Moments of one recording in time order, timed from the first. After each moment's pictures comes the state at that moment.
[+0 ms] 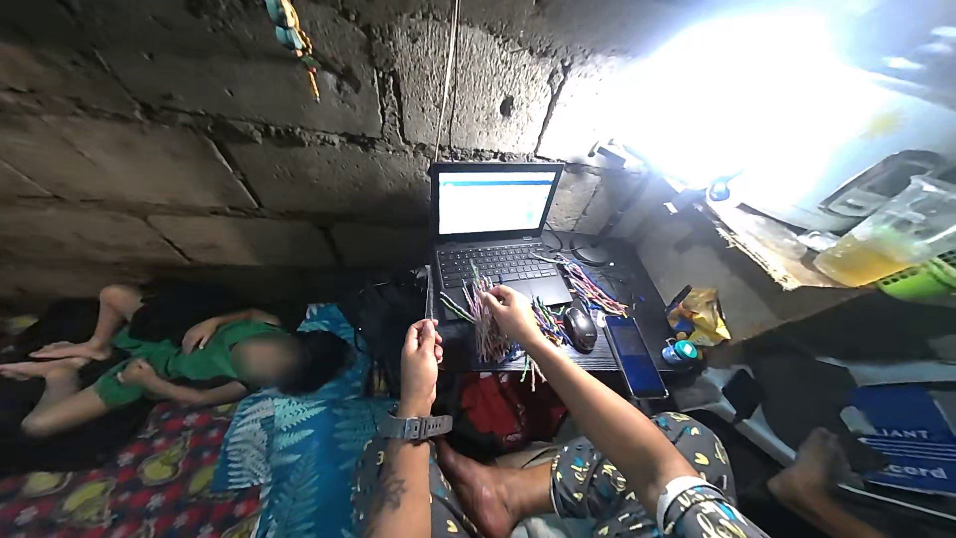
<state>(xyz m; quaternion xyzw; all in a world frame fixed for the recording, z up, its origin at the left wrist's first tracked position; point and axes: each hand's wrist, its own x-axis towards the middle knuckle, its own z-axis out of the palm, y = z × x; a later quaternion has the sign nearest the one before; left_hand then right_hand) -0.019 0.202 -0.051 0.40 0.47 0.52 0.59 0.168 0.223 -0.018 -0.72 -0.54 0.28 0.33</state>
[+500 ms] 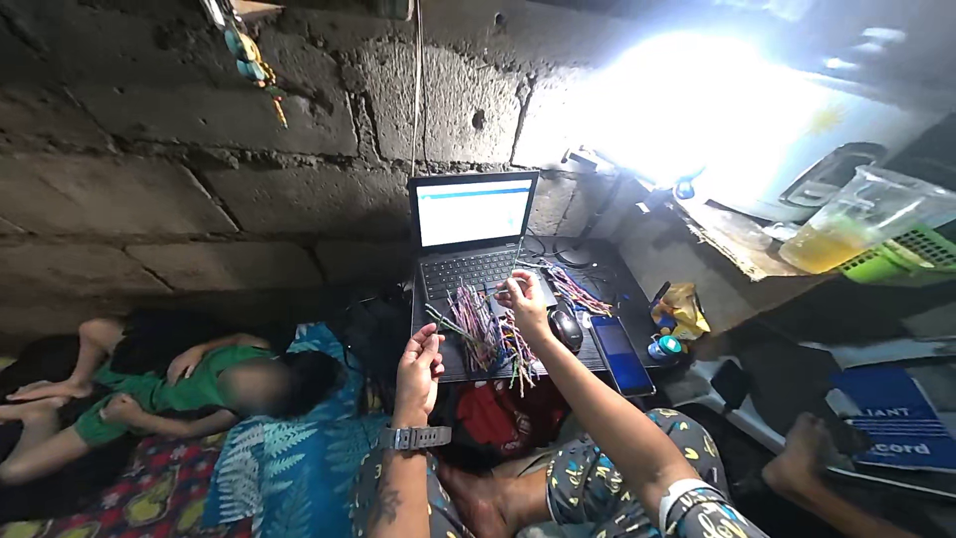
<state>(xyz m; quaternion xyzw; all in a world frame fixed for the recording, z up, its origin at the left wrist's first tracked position) -0.005 0.200 -0.048 0.31 0.40 0.52 0.69 0.201 0.218 -0.024 -0.55 -0.38 0.34 0.66</state>
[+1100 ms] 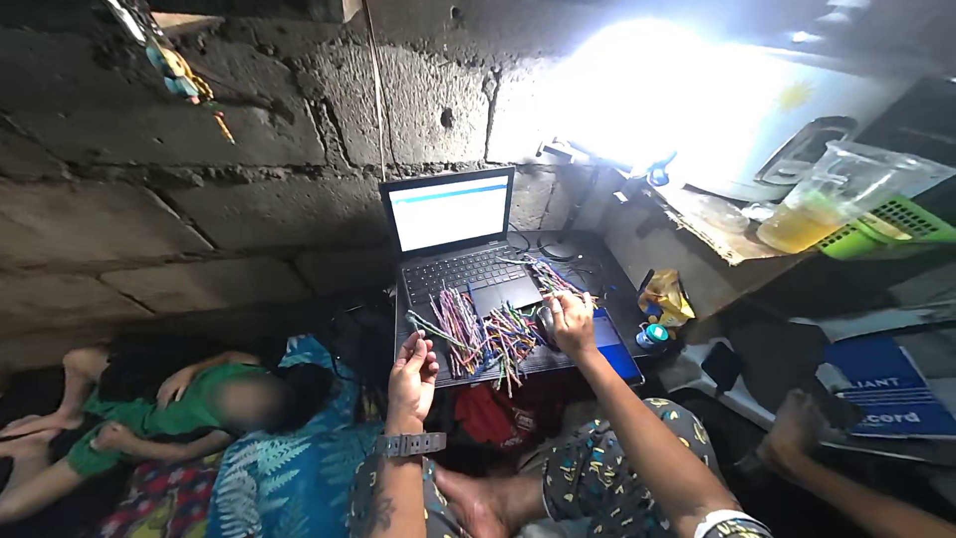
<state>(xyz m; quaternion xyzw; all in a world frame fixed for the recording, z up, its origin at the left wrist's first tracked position) 0.012 0.197 -0.046 0.23 0.37 0.54 0.72 0.297 0.142 -0.053 -0.73 -0.56 -0.05 0.38</state>
